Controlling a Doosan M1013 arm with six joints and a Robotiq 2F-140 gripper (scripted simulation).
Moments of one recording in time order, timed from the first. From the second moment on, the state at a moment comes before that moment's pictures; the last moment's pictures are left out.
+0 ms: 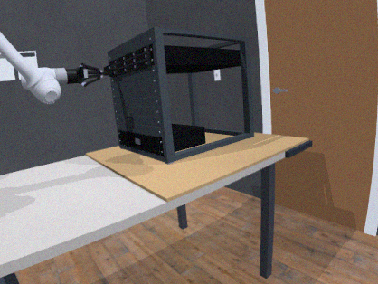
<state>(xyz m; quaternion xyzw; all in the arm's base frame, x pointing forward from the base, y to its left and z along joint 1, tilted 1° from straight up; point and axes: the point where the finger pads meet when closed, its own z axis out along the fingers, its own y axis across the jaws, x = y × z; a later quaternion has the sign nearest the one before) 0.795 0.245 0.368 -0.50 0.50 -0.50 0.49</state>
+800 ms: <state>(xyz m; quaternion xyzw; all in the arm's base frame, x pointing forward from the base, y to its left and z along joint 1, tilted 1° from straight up) 0.799 0.245 0.368 -0.50 0.50 -0.50 0.49</state>
